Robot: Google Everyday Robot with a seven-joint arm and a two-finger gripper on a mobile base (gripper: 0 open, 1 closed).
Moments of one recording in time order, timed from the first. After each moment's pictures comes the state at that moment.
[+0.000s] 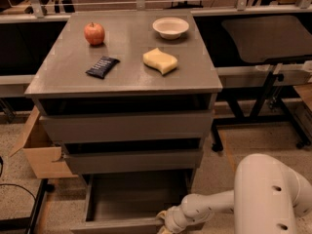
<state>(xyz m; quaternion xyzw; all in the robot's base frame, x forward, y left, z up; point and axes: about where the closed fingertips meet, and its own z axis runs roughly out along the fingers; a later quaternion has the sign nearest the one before) 0.427 -0.022 0.185 -0.63 0.71 0.23 0.19</state>
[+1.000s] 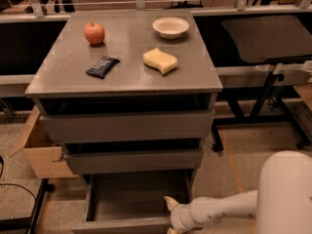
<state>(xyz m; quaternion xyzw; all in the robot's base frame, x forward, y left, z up) 0.429 -0.037 0.253 -0.66 0.69 0.17 0.25</state>
